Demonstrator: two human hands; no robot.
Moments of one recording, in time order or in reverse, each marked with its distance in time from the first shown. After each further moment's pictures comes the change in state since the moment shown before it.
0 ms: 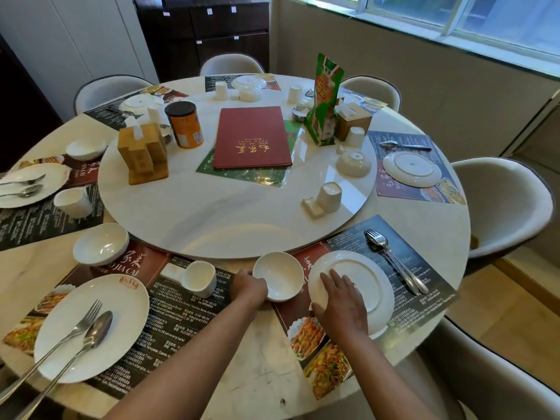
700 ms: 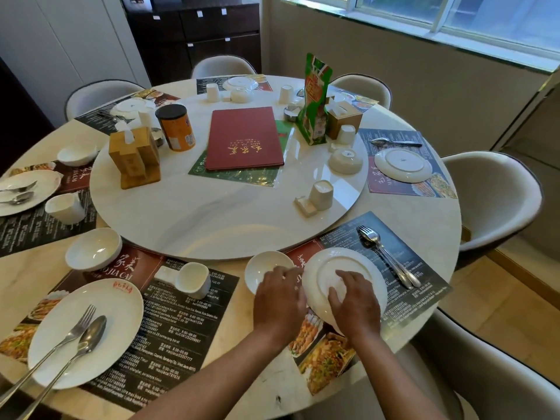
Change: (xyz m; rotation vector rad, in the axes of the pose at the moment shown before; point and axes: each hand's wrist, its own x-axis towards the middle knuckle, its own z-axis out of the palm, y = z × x) left_hand -0.077 -0.004 0.026 0.492 0.094 0.911; right_hand -0.008 0.025 -0.011 0.247 0.299 0.090
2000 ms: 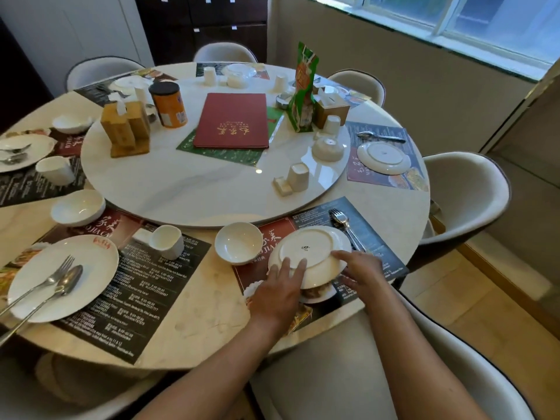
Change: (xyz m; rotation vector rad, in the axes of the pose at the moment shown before) left_hand -0.056 0.060 0.049 0.317 -0.230 0.148; right_hand 0.033 0.050 -0.091 0.879 -0.226 0.718
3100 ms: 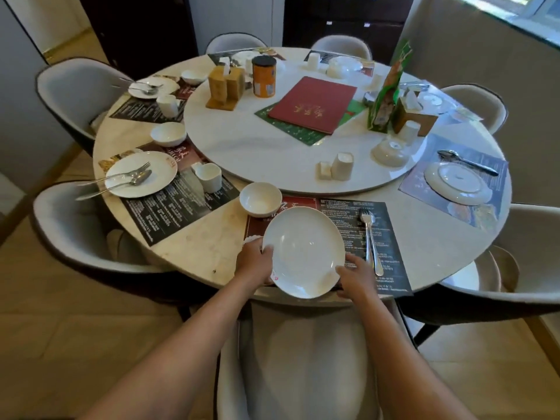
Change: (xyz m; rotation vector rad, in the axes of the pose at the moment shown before) left_hand -0.022 0.064 -0.007 -0.919 0.361 -0.971; right_hand 0.049 0.035 -0.056 -0.611 -0.362 -0.311
